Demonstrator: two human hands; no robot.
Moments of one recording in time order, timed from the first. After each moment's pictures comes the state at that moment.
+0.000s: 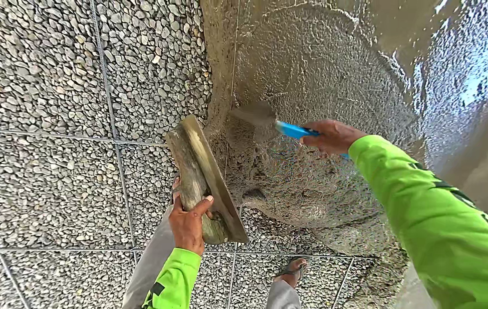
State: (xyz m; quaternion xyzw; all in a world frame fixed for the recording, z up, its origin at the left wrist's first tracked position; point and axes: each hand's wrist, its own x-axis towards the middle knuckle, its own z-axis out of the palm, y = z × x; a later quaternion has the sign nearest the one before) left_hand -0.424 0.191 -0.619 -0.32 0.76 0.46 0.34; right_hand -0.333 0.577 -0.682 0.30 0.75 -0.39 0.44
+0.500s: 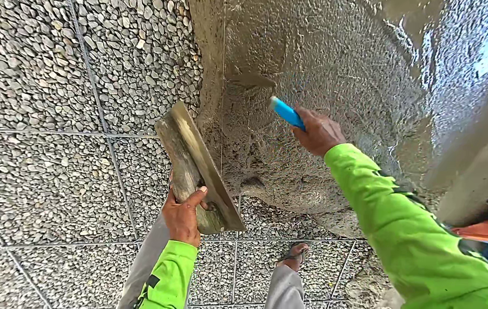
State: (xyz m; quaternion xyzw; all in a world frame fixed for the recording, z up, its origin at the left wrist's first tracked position) left_hand -0.415 0.191 -0.622 -0.31 0.76 0.46 0.33; right_hand -0.288 0.526 -0.714 0.33 0.86 -0.27 0.27
